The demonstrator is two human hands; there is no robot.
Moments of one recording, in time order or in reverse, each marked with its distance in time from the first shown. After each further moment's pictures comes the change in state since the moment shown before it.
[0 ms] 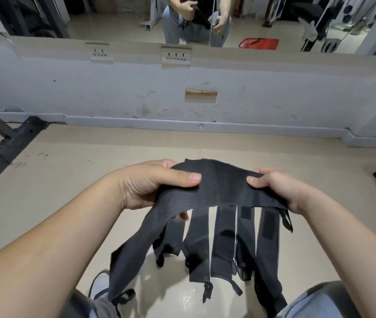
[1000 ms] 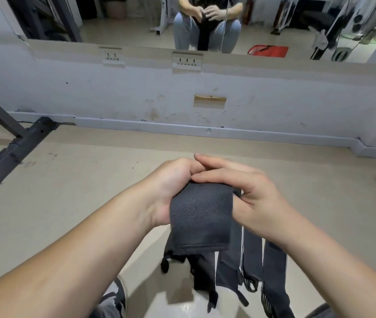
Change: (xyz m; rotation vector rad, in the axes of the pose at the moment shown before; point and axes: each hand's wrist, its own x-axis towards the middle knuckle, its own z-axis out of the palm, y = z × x) left_hand 0.019 0.001 0.020 -0.395 0.385 -0.105; right_hand -0.068 -0.043 0.099 -0.299 -0.060 -1.128
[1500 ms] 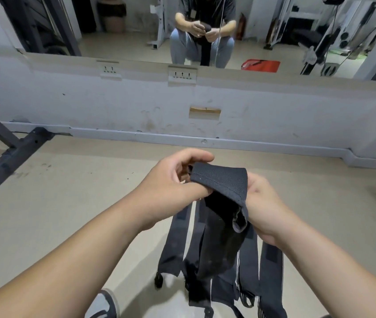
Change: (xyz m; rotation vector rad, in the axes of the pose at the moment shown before) left_hand -0.008 0.001 -0.005 0.582 0.150 0.731; right_hand 0.007 0.015 -0.010 0.553 0.199 0.607
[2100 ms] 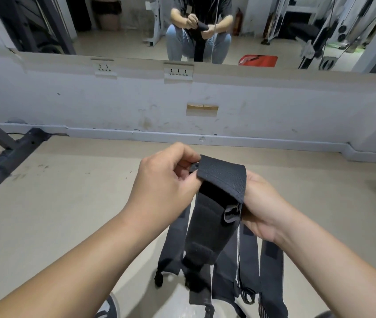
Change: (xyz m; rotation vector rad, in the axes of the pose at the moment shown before) left_hand 0.003 -0.009 0.015 0.396 0.392 0.374; right_hand 0.006 -0.002 0.000 0.215 0.045 0.206
